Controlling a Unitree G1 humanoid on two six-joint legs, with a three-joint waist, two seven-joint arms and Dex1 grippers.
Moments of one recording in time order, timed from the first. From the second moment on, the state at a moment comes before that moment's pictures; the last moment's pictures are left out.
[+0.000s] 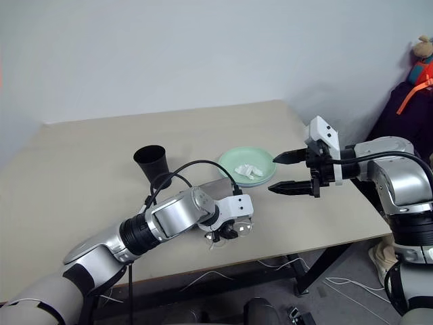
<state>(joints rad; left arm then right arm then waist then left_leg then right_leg) -0.85 0.33 -0.89 -0.06 -0.13 1.17 -0.74 -0.63 -0.88 0.06 -0.01 0.42 0.64 1.38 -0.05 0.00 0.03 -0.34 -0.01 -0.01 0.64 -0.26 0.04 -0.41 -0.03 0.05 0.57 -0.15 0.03</state>
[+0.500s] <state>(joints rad) -0.86 0.33 -0.88 -0.07 -0.13 1.16 -0.77 -0.64 -0.87 0.06 -0.01 0.43 0.65 1.36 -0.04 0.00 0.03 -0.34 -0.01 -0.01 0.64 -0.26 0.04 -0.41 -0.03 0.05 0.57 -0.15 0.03</state>
